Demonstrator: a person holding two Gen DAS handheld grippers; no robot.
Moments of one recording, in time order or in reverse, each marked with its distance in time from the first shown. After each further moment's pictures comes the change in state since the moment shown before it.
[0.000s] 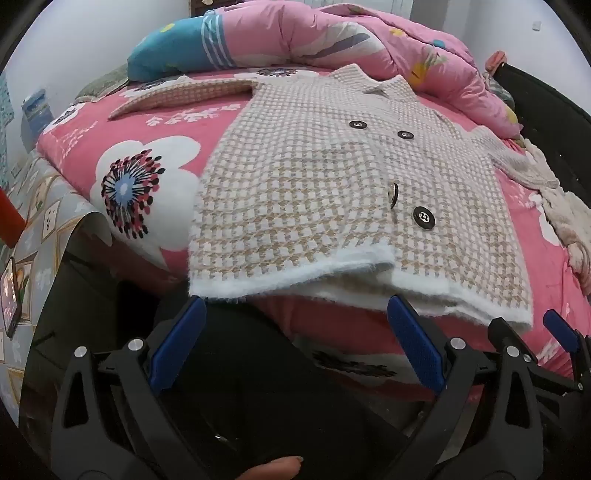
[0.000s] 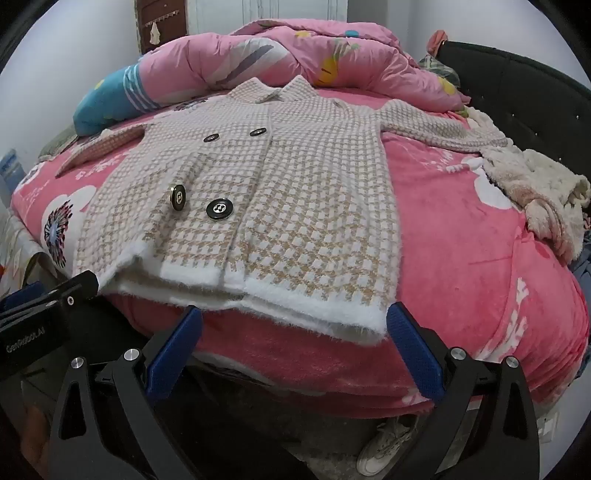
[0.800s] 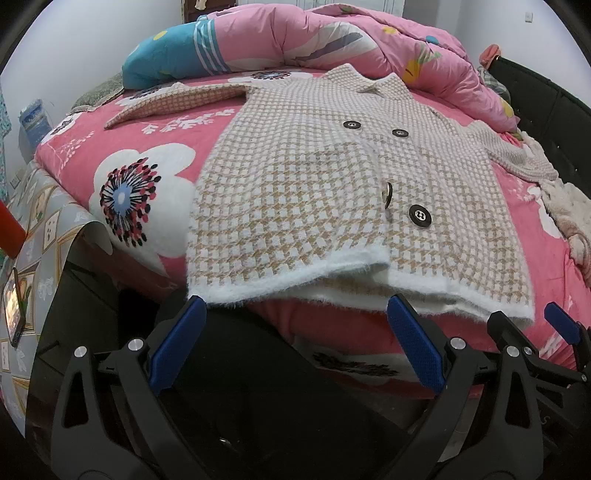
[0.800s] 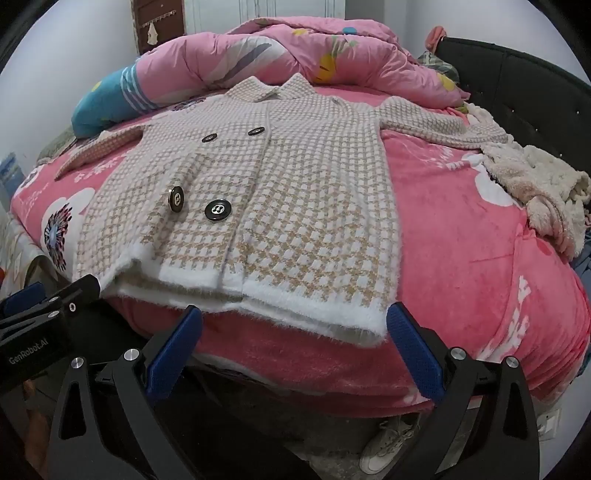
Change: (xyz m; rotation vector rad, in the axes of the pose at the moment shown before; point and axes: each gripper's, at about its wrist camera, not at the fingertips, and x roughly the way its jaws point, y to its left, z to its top) left arm -0.003 -0.004 0.004 0.017 -0.003 0.001; right arm 0.000 -0.003 0.000 0.008 0.009 0.006
